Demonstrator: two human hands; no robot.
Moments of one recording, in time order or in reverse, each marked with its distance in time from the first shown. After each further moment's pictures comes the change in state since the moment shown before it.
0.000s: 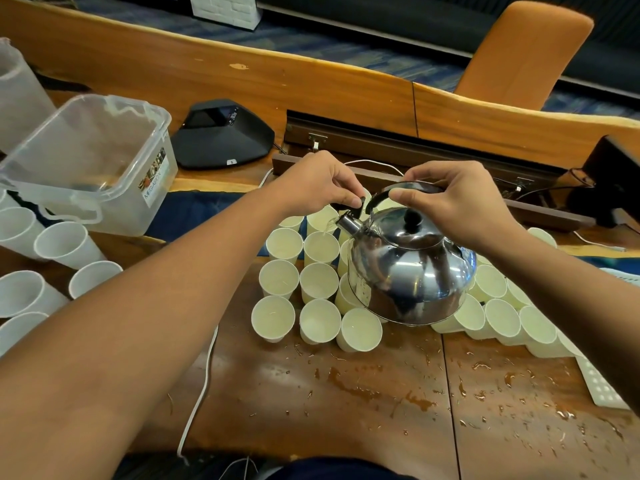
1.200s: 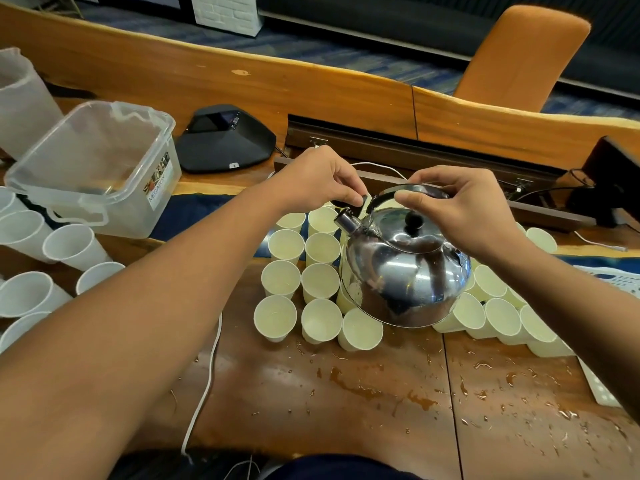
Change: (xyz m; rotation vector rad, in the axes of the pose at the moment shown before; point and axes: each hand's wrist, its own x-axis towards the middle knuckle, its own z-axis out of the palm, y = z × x) left_hand -0.013 0.020 -0.010 0.012 0.007 -0.006; right_hand -0.016 -0.002 -0.003 0.142 0.052 0.020
